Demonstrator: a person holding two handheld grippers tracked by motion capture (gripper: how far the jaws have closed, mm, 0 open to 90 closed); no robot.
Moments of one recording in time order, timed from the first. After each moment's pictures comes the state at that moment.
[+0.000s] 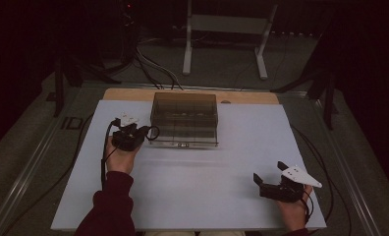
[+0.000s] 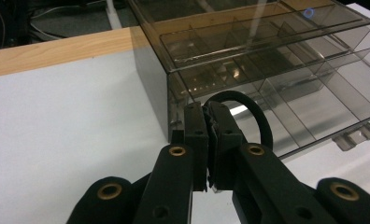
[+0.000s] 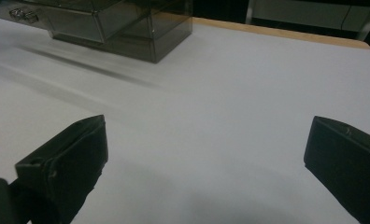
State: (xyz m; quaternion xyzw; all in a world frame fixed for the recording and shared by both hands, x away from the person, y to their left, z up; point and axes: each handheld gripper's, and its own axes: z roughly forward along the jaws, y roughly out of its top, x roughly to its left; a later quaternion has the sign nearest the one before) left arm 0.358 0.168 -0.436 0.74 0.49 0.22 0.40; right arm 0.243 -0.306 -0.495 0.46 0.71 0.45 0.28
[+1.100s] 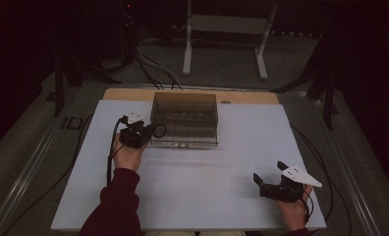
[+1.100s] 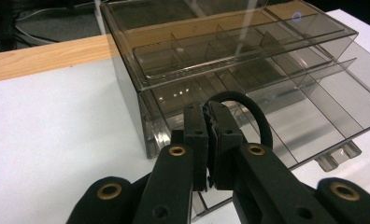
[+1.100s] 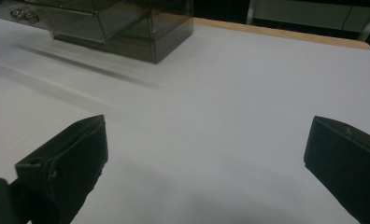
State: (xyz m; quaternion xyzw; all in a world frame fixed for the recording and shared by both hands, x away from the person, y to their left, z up) left arm 0.368 0.150 -0.436 0.75 0.48 0.21 0.41; right arm 0.244 -0.307 -0.495 0.46 0.71 0.45 0.28
